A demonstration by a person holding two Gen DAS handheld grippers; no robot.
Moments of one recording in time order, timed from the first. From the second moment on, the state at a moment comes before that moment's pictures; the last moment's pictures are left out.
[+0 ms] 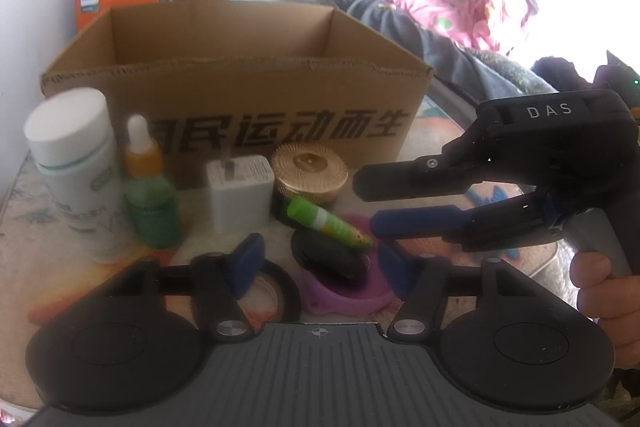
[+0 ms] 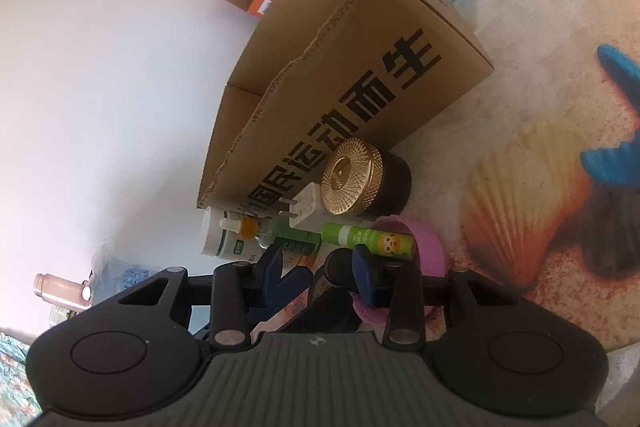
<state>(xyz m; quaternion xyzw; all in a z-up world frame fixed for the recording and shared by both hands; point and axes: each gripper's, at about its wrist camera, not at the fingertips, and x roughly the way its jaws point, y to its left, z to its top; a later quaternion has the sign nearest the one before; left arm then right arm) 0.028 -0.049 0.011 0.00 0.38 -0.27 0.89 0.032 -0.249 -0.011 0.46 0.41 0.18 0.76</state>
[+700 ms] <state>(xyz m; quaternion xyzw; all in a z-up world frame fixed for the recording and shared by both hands) 0.017 -0.063 0.013 0.03 0.35 -0.31 0.89 0.035 -0.253 -0.037 0.50 0.43 0.17 0.73</state>
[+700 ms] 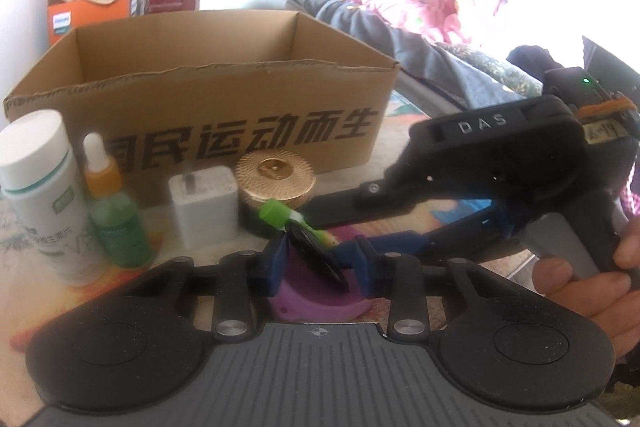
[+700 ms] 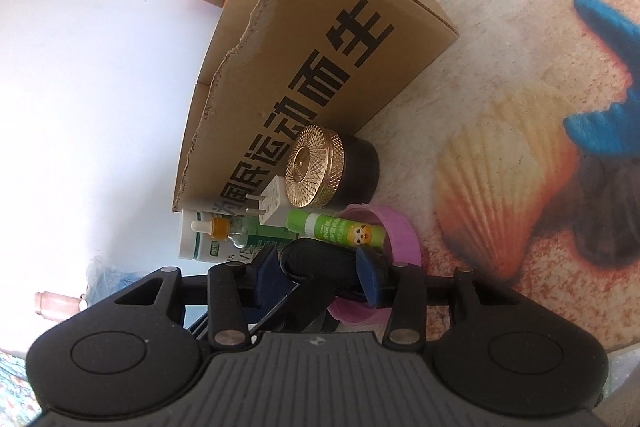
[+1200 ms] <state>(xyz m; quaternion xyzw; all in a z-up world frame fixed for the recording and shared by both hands) 0.018 -0.091 0.001 0.06 0.35 -0.31 0.88 0.033 -0.248 -0.029 0.44 0.43 0.15 0.77</state>
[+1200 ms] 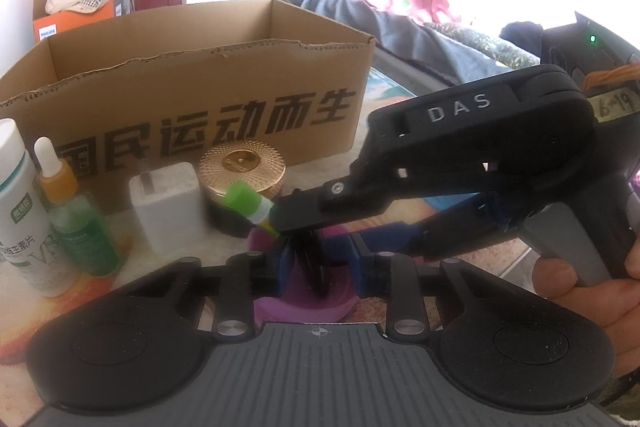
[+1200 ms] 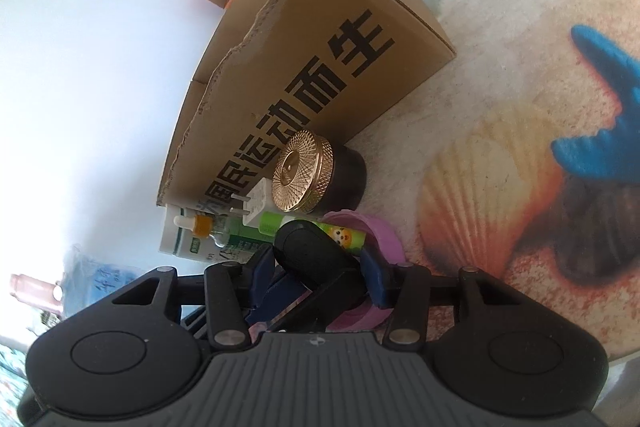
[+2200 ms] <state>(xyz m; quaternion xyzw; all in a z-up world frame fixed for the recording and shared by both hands) 0.008 -0.054 0.061 0.03 0.27 -0.30 0.92 0.027 -0.226 0.046 0.37 0.34 0.19 0.85</state>
